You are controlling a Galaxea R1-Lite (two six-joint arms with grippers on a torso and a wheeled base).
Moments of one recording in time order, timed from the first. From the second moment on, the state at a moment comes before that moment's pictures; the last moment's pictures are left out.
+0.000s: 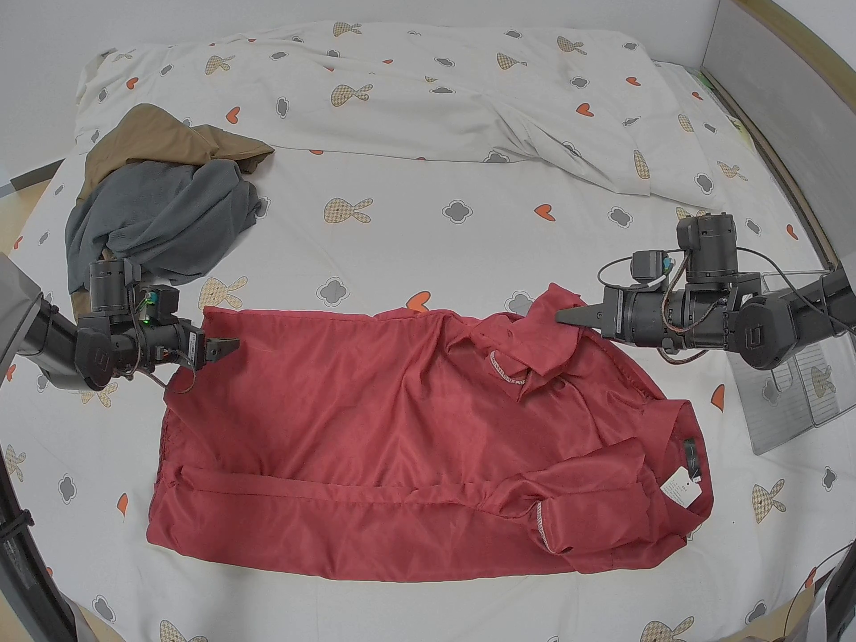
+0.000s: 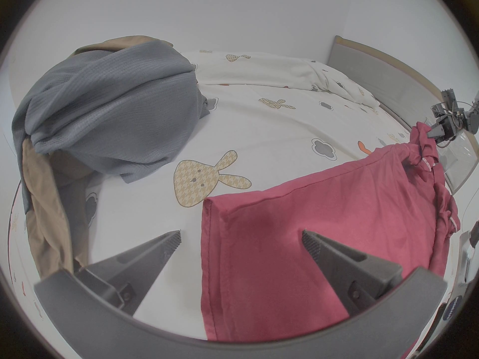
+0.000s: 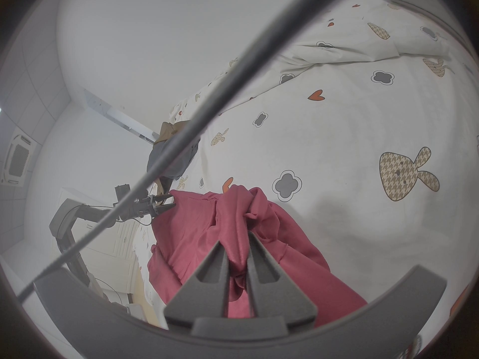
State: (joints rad) left arm 0.12 2.09 -1.12 -0.48 -0.36 0.28; right arm 0.28 1.95 -1.16 -0.33 0.52 0.33
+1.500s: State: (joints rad) left arm 0.11 1.85 -0.78 -0.58 -0.36 0.28; right arm 0.26 1.69 -0.88 -0.34 0.52 0.33
